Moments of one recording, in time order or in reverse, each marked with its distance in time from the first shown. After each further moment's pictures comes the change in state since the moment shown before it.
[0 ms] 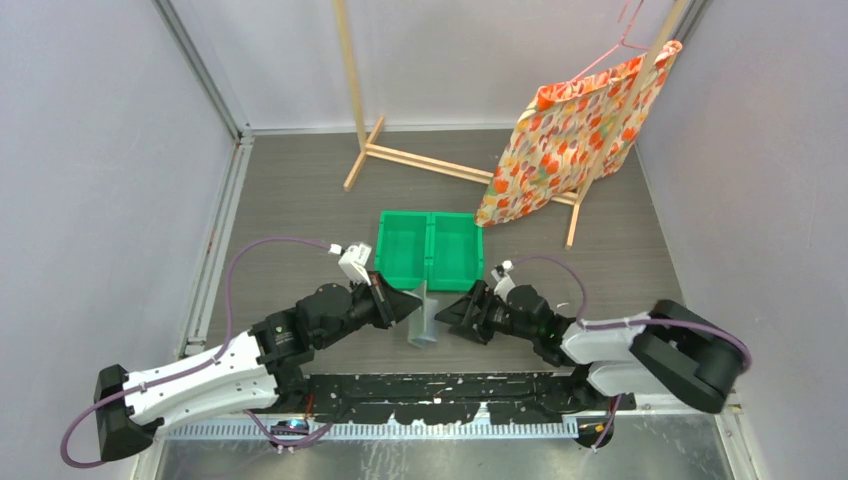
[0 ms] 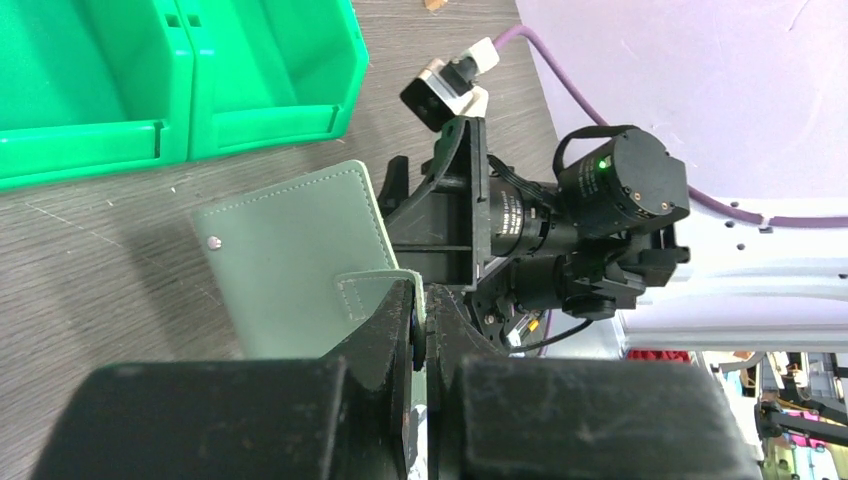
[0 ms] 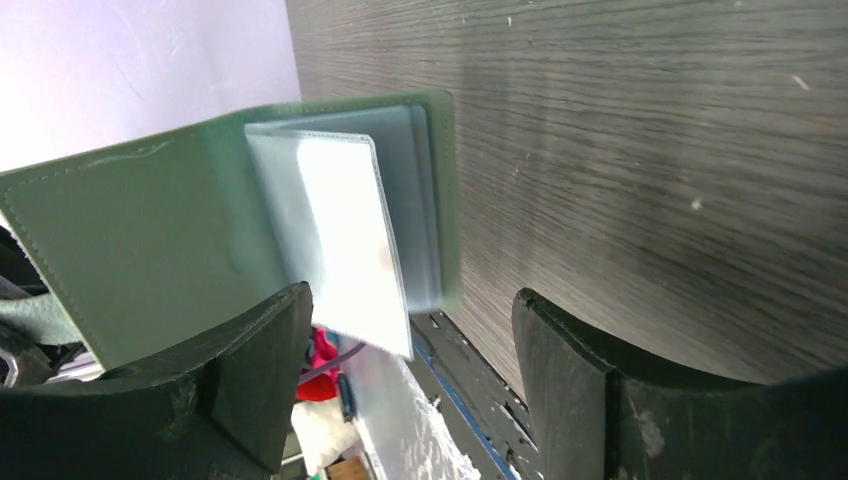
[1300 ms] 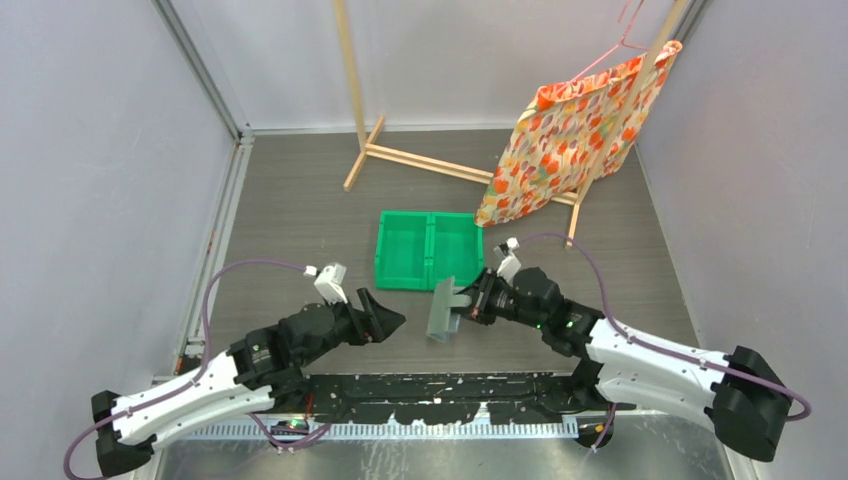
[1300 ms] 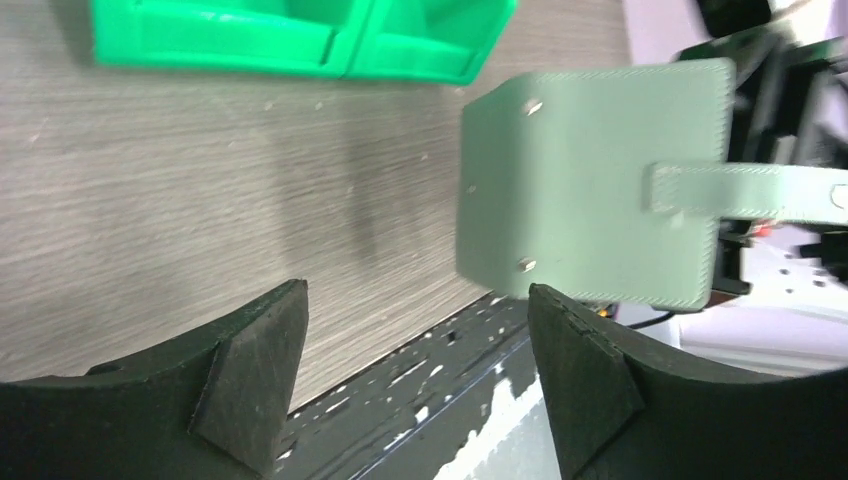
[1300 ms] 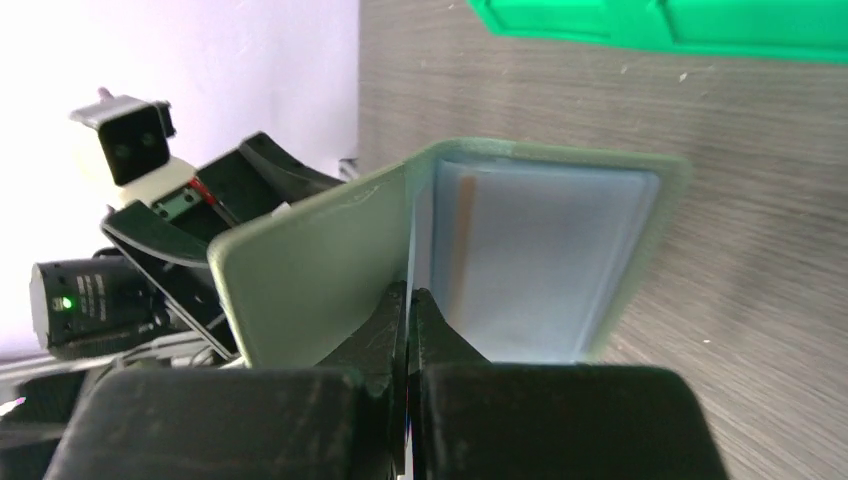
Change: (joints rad) left arm 0.001 -0.249 -0.111 -0.261 -0.075 -0.065; right arm 0.034 -0.293 0.198 -0.399 0.047 -0.041
